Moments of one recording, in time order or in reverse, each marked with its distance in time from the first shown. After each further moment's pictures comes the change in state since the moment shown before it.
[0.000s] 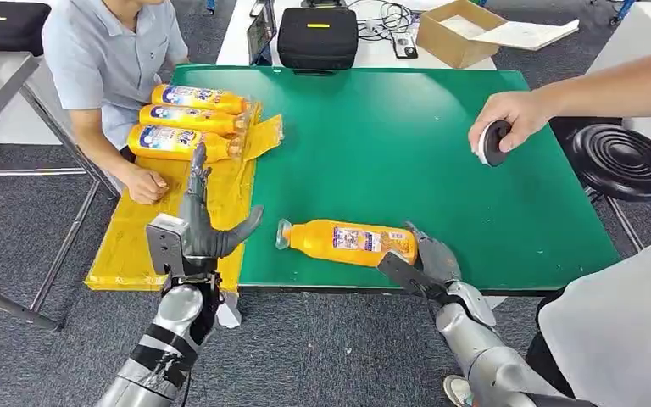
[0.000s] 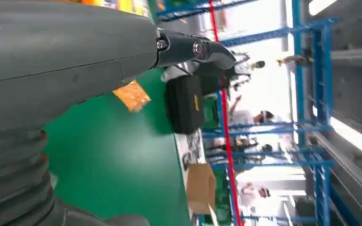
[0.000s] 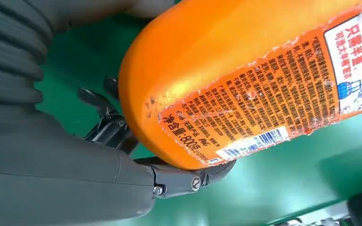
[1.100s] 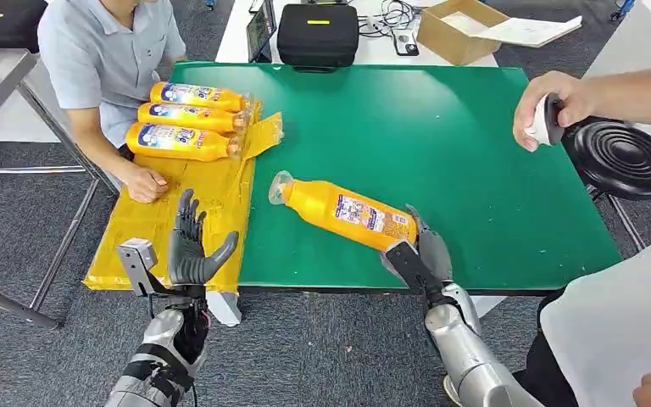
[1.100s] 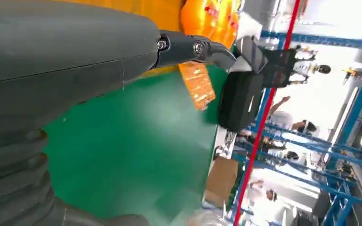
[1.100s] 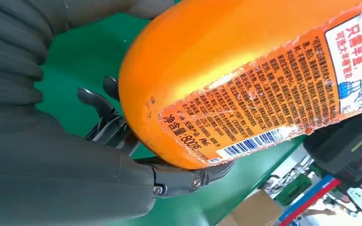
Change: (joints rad) left arm 0.051 -0.019 0.193 0.214 0.223 -0.314 -0.072; right arm 0.122 0.011 0.248 -0.269 -0.530 -0.004 -0.049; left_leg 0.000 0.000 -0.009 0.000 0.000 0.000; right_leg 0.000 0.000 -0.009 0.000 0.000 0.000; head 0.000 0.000
